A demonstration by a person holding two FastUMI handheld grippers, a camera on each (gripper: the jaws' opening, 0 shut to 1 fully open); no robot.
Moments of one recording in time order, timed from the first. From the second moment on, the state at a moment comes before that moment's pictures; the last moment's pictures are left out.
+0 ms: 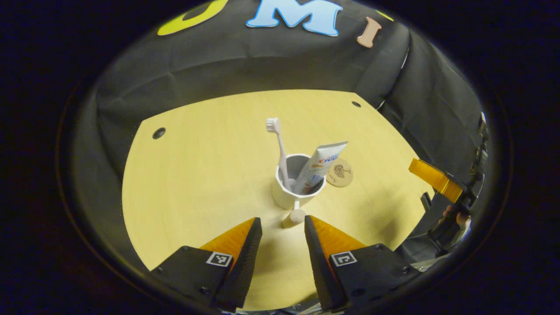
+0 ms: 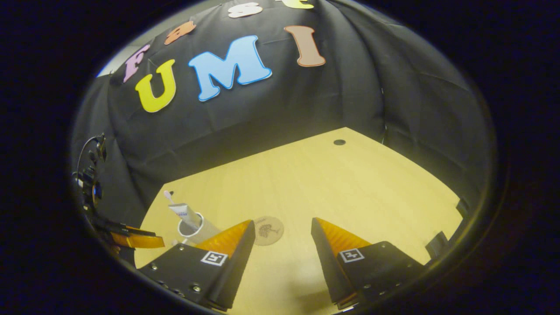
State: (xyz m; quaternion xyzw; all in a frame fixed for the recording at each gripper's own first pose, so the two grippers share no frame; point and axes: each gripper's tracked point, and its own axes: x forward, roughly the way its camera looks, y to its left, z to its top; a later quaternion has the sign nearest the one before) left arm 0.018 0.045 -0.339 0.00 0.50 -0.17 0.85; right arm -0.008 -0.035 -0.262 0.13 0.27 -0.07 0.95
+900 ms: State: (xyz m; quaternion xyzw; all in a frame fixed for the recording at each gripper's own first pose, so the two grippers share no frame) left arm 0.051 0.020 -0.429 0.07 0.64 -0.17 0.74; right arm -0.043 -0.106 -0.272 0.15 0.30 -0.15 0.93
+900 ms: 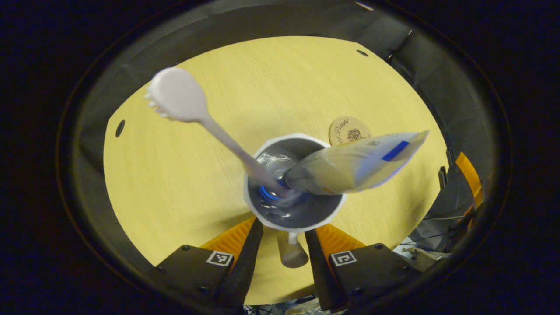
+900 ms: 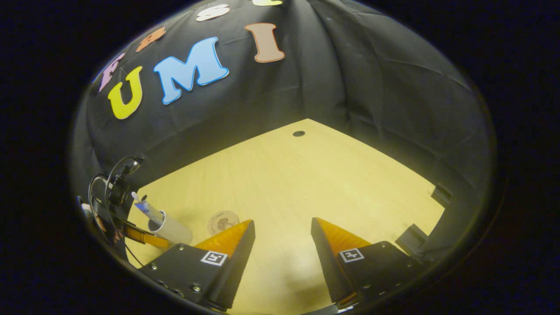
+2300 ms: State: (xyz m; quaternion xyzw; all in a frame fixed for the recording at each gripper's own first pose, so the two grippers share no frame) left arm 0.092 -0.103 -0.405 0.12 0.62 -0.24 0.74; right arm -0.052 -0.162 -0.286 0.17 0.32 -0.19 0.91
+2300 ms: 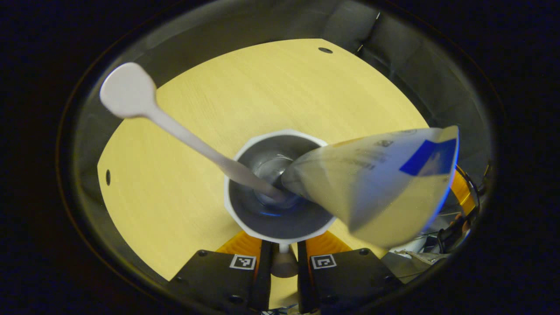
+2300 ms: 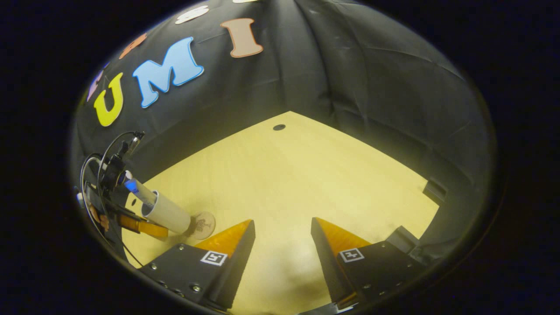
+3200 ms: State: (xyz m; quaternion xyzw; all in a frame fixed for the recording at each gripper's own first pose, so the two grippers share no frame) left arm 0.088 -0.140 -0.431 0.13 0.63 -0.23 0.73; right arm -0.074 -0.198 -0.291 0.19 0.32 -0.22 0.90
